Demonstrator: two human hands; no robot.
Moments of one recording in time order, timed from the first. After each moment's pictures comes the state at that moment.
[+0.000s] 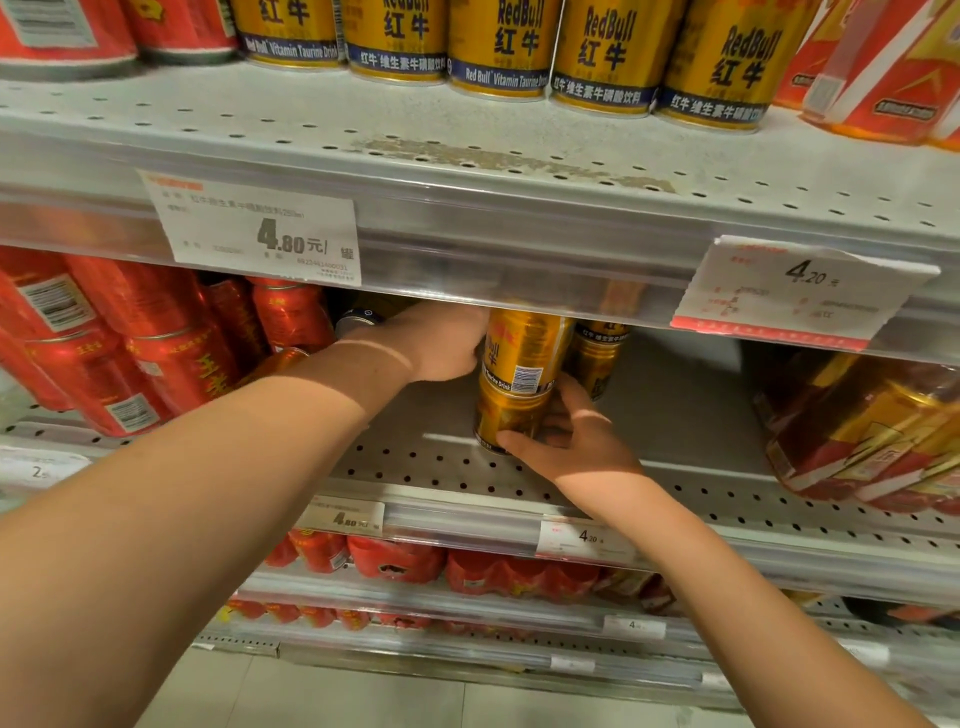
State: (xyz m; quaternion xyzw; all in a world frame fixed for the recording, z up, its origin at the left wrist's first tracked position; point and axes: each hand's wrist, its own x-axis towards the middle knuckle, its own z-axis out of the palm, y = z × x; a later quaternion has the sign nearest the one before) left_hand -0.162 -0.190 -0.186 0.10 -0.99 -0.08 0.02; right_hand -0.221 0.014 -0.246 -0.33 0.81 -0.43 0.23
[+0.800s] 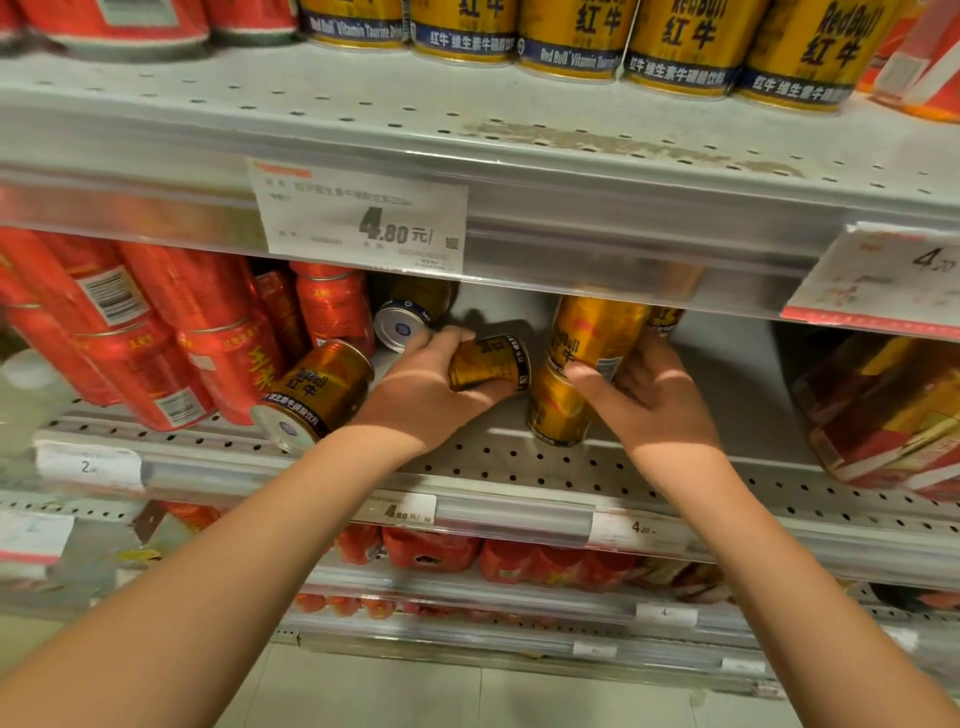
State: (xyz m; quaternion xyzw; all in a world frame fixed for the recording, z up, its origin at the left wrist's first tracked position) left_hand -0.083 -0.182 -0.229 0.28 -0.88 -0.36 0.13; right_hand -0.205 0.012 -0.207 -0.30 0.74 -0.58 0.15
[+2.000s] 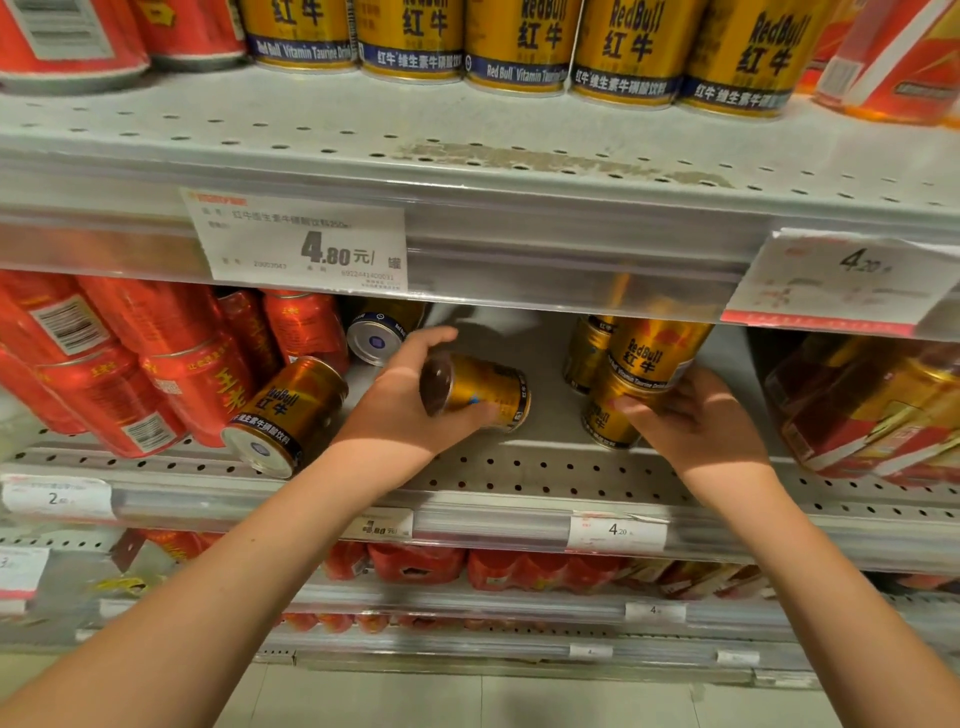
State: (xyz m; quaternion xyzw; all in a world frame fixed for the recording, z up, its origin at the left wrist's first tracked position) left_hand -0.072 -0.163 -0.220 0.25 -0.83 -0.45 0.19; right_hand -0.261 0.069 -0.235 -0.23 0.81 -0.52 0.13
